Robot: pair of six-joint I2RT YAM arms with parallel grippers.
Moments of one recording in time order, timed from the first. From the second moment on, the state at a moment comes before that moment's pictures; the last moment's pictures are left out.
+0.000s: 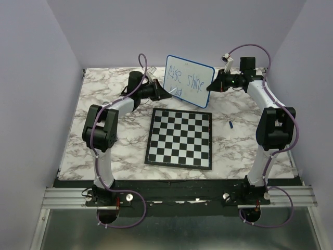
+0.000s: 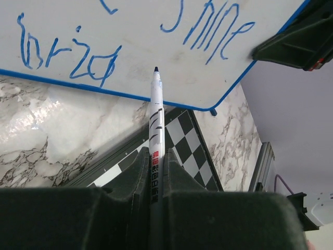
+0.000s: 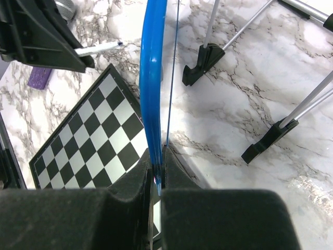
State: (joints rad) left arm -0.27 2.04 1.36 0.29 0.78 -0.65; right arm 0.03 1.97 1.65 -0.41 -0.91 -0.11
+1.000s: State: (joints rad) left arm -0.30 1.93 1.20 0.33 0.73 -0.59; right arm 0.03 1.98 1.65 -0.41 -0.91 -0.11
